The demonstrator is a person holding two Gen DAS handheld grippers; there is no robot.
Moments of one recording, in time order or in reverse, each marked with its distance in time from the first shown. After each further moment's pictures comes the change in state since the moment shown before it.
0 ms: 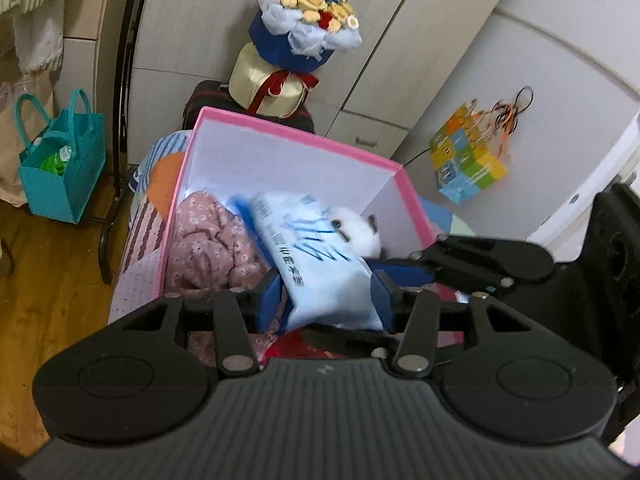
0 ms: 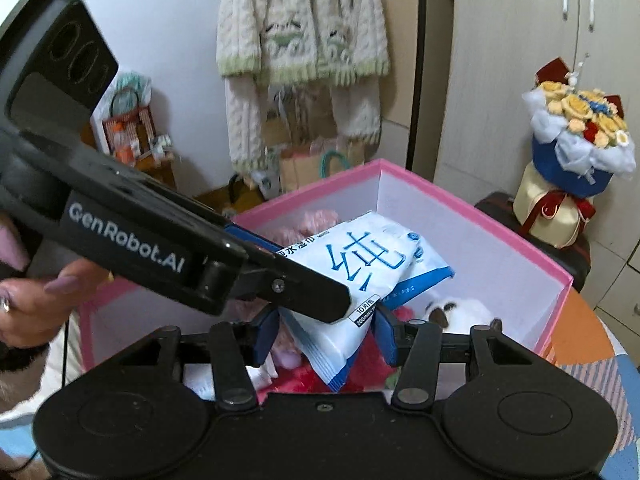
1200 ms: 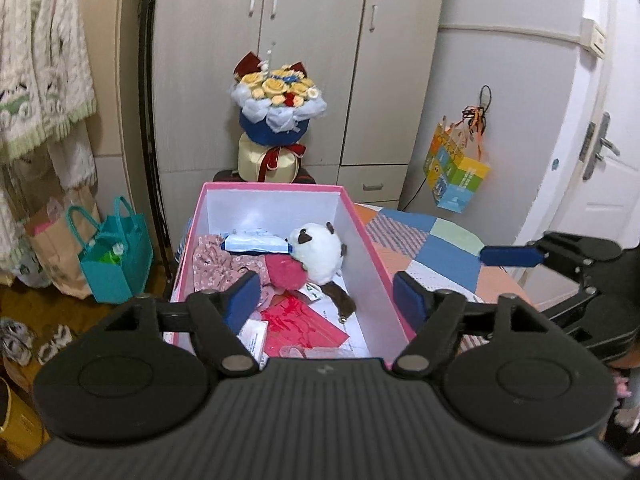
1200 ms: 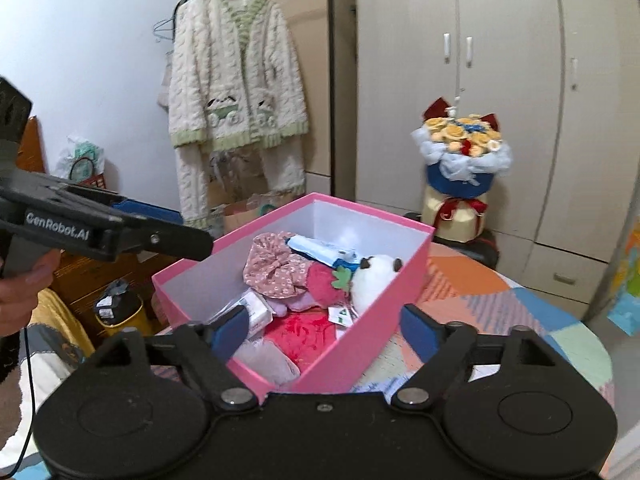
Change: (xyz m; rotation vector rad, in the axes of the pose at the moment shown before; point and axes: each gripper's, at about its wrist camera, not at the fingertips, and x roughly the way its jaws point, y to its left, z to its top) left arm -0.130 -0.107 -0.079 0.269 -0.221 0.159; right arm -0.166 0.047 -0.081 0.164 -0.202 -0.227
